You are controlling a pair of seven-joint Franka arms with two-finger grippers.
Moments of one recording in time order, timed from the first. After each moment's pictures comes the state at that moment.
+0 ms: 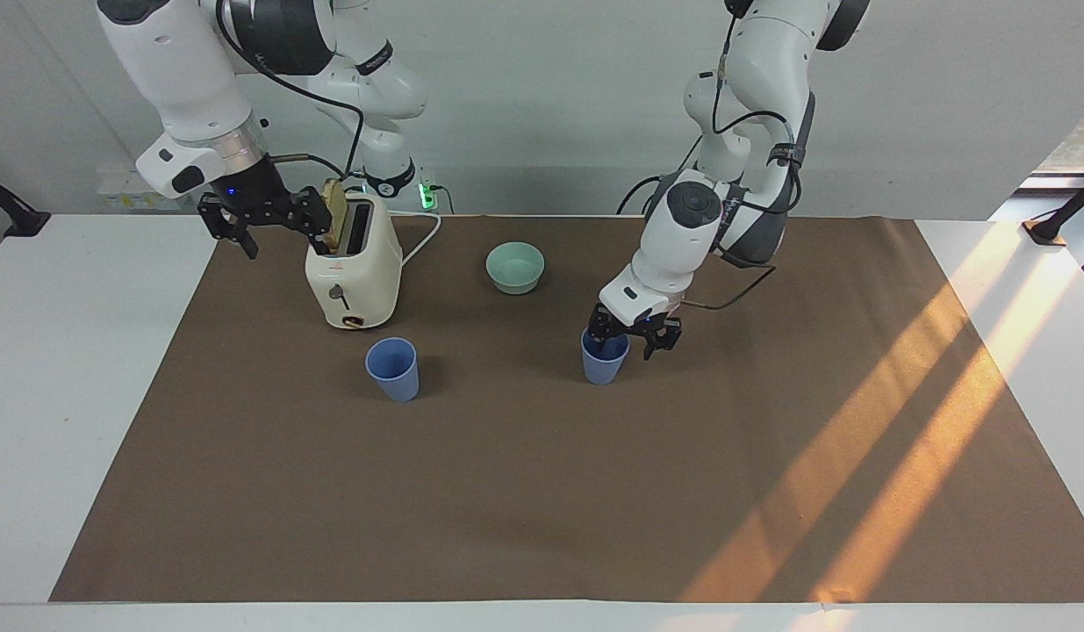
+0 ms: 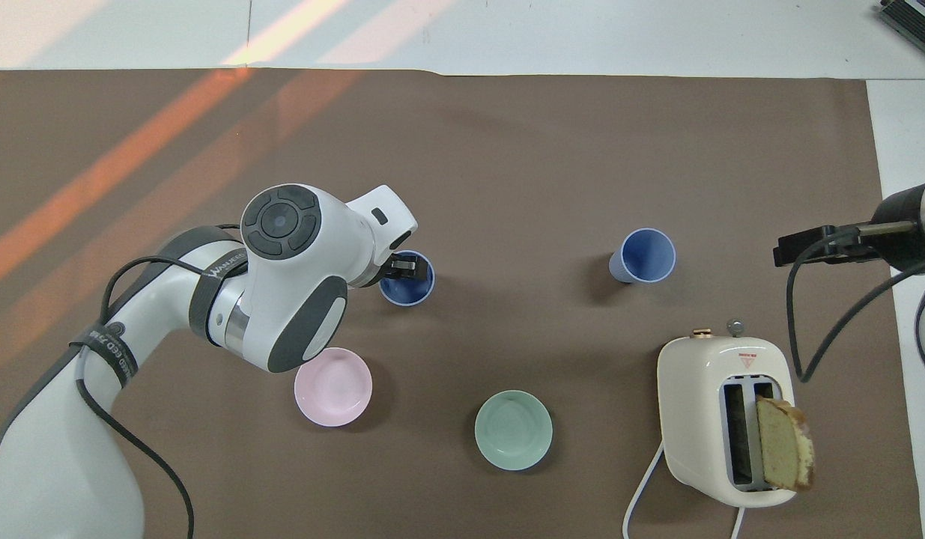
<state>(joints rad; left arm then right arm) -0.10 0.29 -0.45 -1.87 0.03 2.24 -0.36 -0.10 -0.04 0.10 -1.69 0.03 1.66 -0.04</state>
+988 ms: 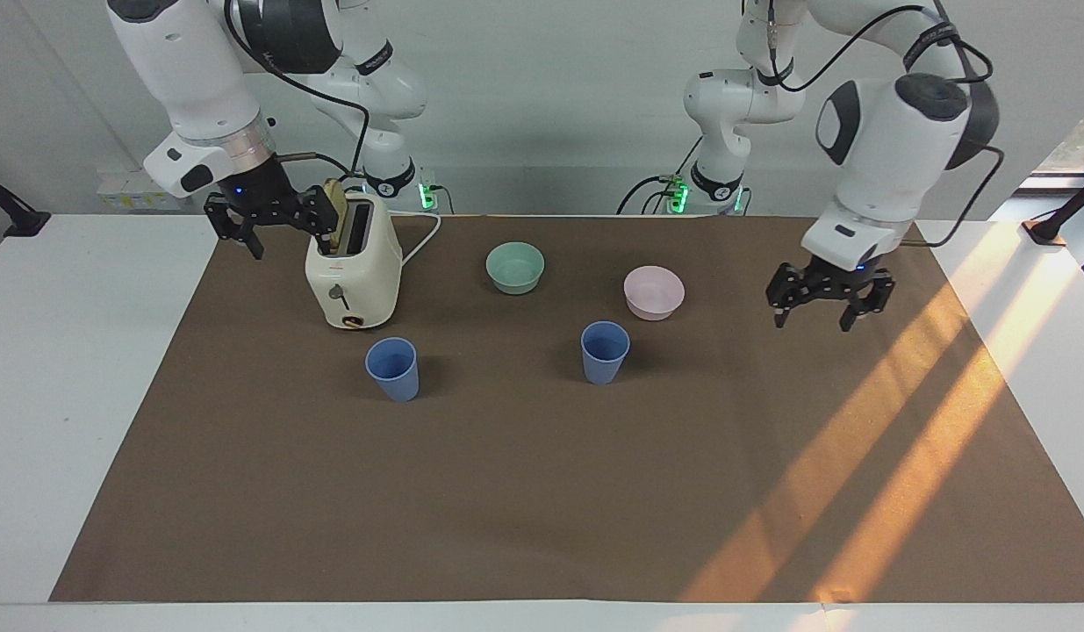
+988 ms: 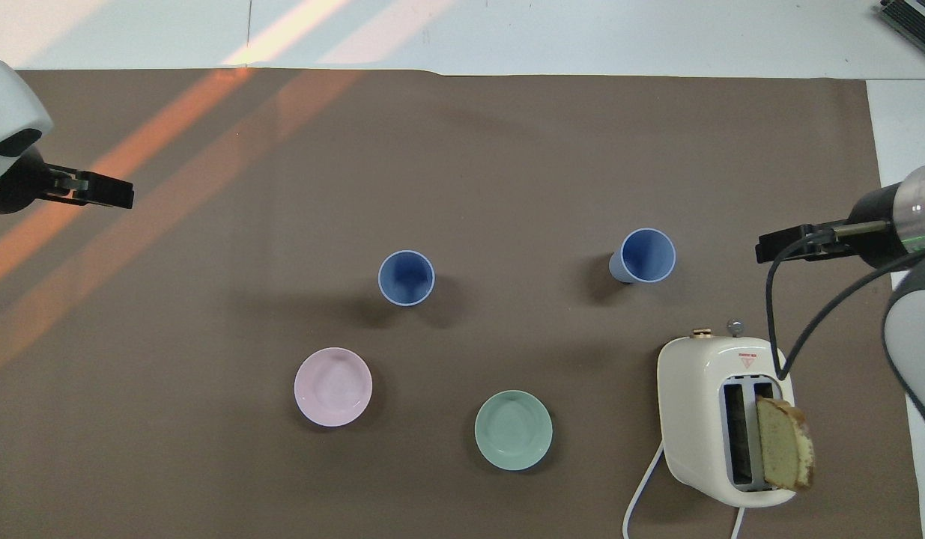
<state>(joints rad) -0.08 0.07 0.02 -1.61 0.02 1.81 0.12 -0.08 -0.03 0.11 -1.73 0.03 1.73 -0.04</state>
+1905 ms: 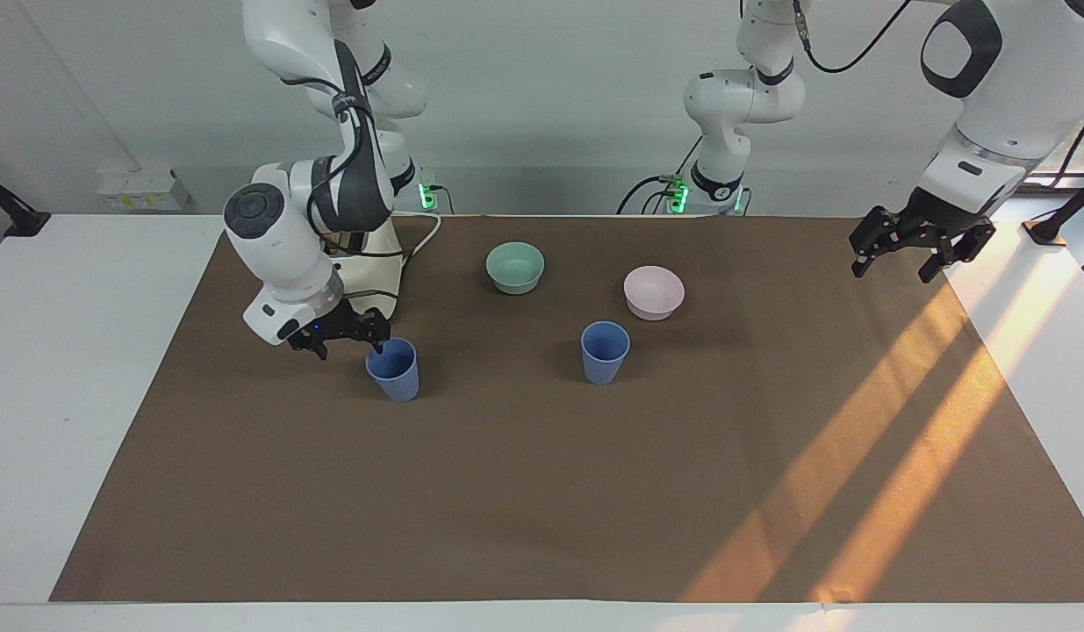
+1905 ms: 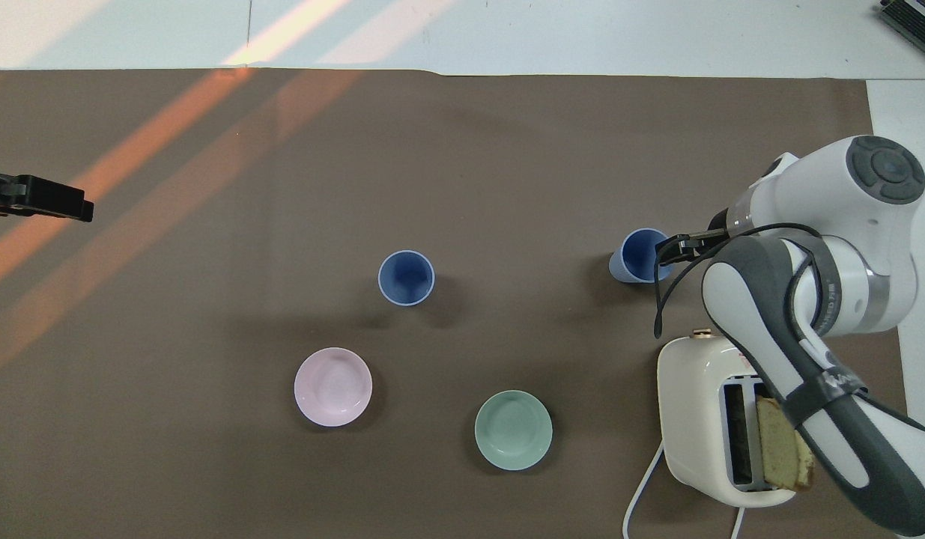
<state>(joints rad) -0.06 0.06 0.06 -1.54 -0.05 1.67 0.14 -0.04 0.20 0.11 -1.92 0.03 2.08 -0.03</state>
